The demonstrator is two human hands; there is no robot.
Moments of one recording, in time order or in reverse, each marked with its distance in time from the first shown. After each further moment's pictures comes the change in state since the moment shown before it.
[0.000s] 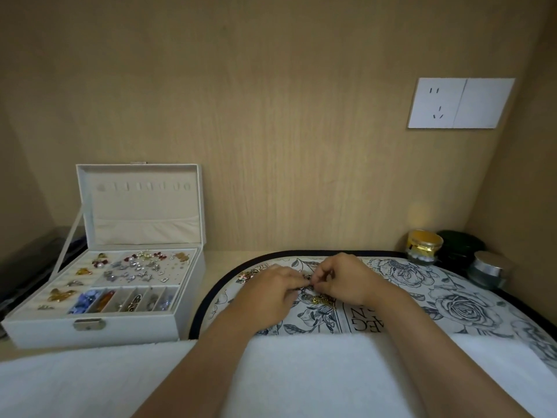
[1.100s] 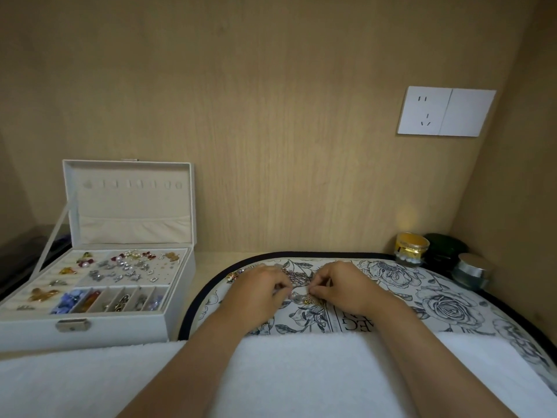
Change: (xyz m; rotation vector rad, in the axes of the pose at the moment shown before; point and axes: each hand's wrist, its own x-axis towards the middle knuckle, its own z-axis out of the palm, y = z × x) left_hand -0.004 0.009 -0.007 -0.037 0.125 -0.092; right_hand -0.016 0.007 0.004 -0.079 0.027 -0.027
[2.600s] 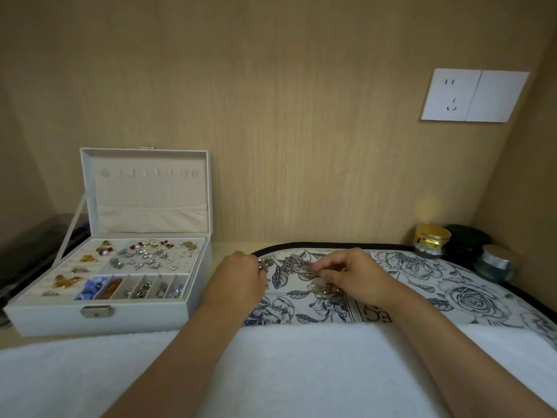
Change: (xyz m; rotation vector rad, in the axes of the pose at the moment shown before) left_hand -0.023 -0.017 -0.040 0.216 0.052 -0.402; right_hand 0.000 -0.019 0.009 0.365 0.078 -0.021
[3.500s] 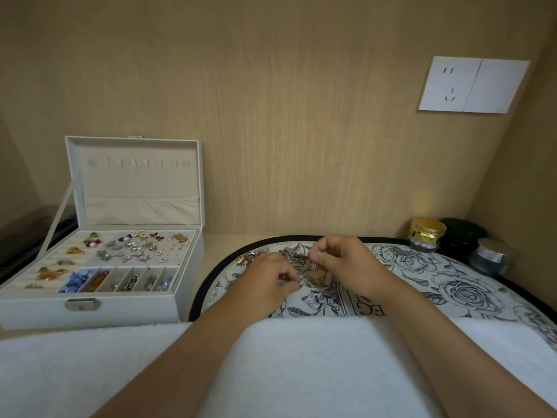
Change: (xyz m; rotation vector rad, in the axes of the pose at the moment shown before) left_hand -0.003 0.024 0.030 -0.410 -0.178 0.301; right_hand 0.000 -0.006 0.000 0.139 0.031 -0.030
